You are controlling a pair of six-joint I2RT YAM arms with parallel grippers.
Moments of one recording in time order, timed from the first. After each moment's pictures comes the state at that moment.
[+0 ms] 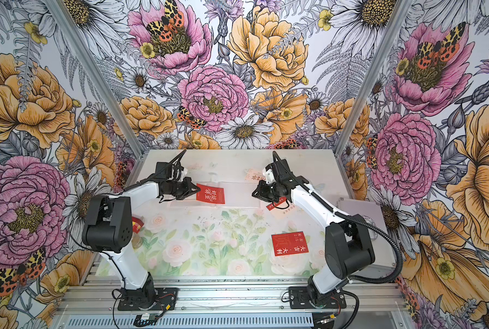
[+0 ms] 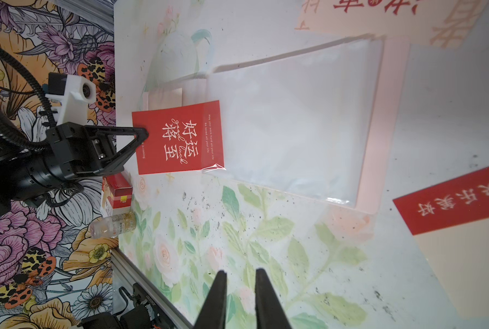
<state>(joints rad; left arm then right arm) -0.08 1.84 1.17 -0.35 0.64 -0.52 0.35 1.58 1.20 -0.57 -0.50 0.56</state>
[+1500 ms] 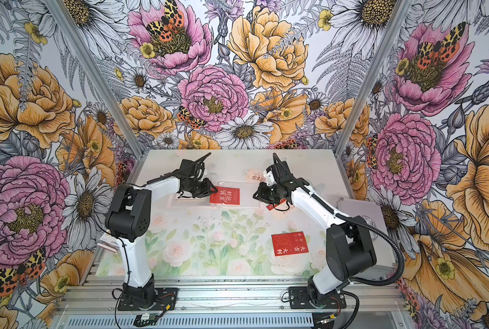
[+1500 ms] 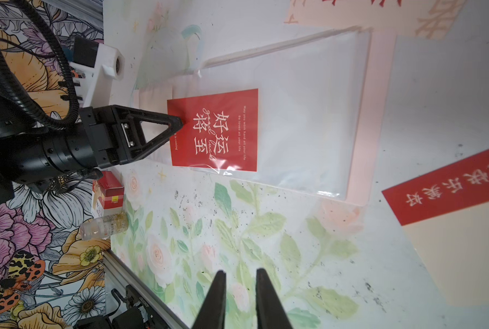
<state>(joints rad) -0.26 2.01 1.35 -0.42 0.51 -0.48 0.36 1.56 1.17 -0.57 -0.47 0.56</state>
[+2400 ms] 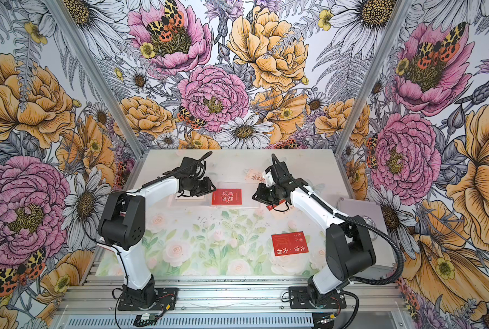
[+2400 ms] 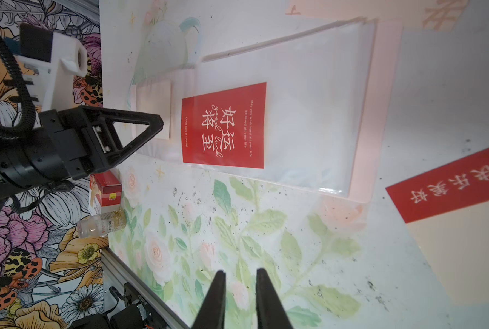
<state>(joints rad) -0.30 1.90 1.34 -0.50 0.32 -0.48 0.37 1.57 1.17 -0.57 -0.47 0.56</state>
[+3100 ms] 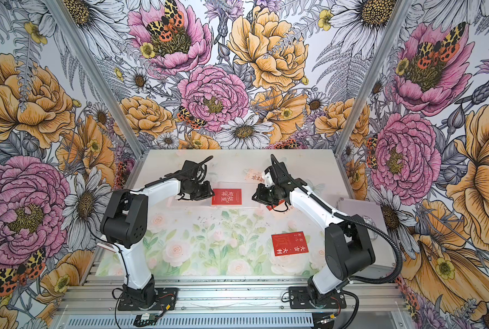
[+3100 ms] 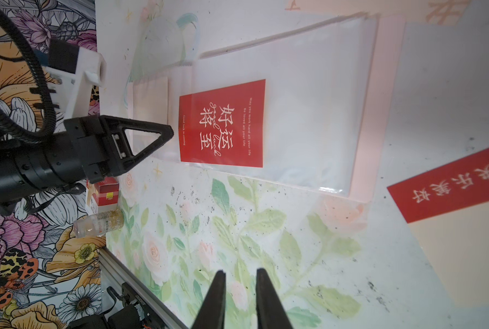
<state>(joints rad) -0.31 1.93 1.31 -0.51 0.33 -0.48 0.38 1.57 1.17 -0.57 -0.46 0.56</state>
